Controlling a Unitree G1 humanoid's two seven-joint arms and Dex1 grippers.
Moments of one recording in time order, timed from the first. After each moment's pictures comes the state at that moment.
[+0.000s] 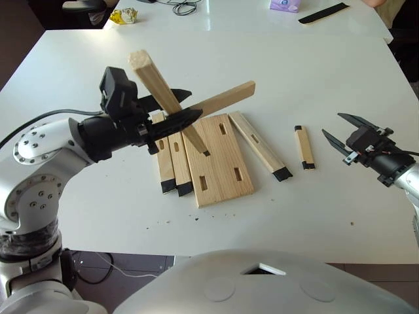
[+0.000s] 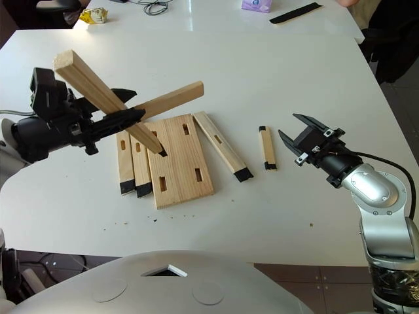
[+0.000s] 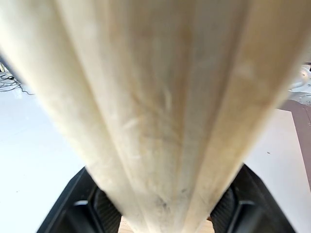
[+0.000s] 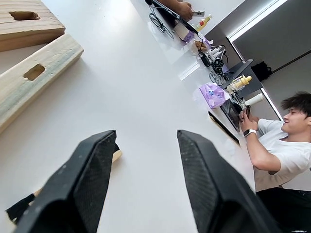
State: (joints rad) left arm -0.06 0.77 0.31 -0.70 -0.97 0.73 -0.77; right arm 0.30 -0.75 -0.24 -0.51 0.00 0.14 0.62
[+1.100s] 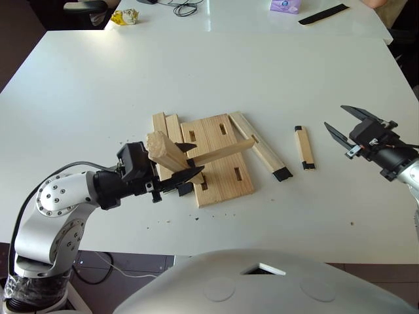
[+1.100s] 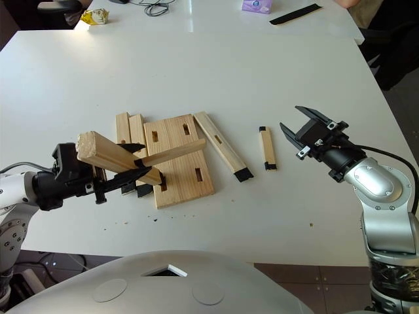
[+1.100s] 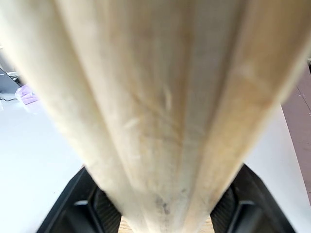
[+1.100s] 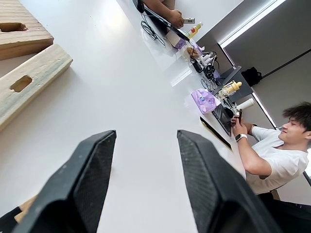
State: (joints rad) left arm 0.31 0.70 0.20 -0.70 -0.67 0.28 -0.98; right arm 0.25 -0.74 -0.24 -0.52 0.00 0.16 0.63
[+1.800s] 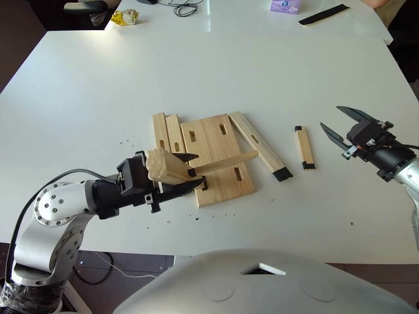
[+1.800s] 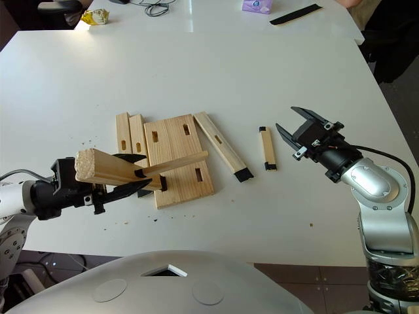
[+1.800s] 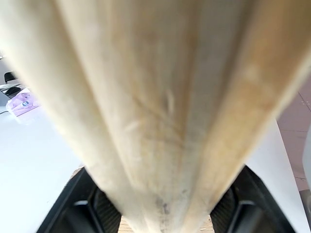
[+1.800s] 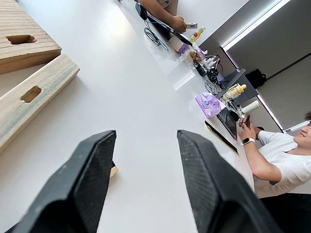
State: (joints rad) left arm 0.38 0.74 0.17 -0.70 -0.63 0.16 -1.03; right arm 0.25 -0.73 -0.24 -0.53 0.03 0.17 0.64
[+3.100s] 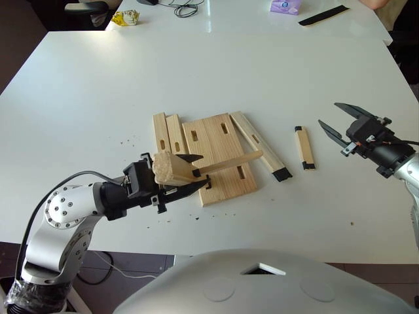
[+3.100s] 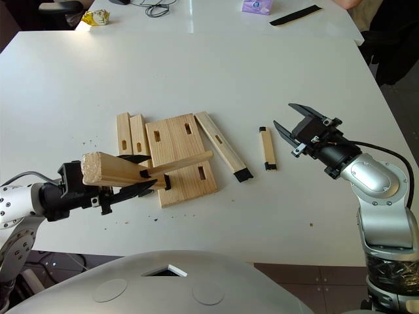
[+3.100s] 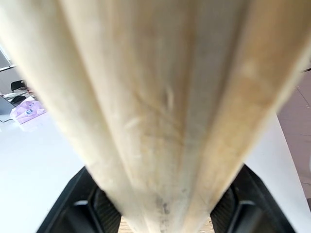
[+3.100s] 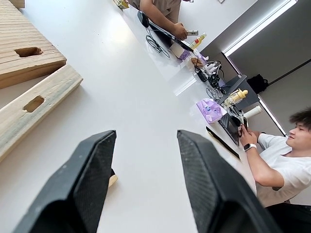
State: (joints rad) left arm 0.39 0.73 0.11 -0.68 -0.61 0.07 -0.98; right arm 0.22 -0.73 -0.23 -0.52 0.04 0.17 0.66
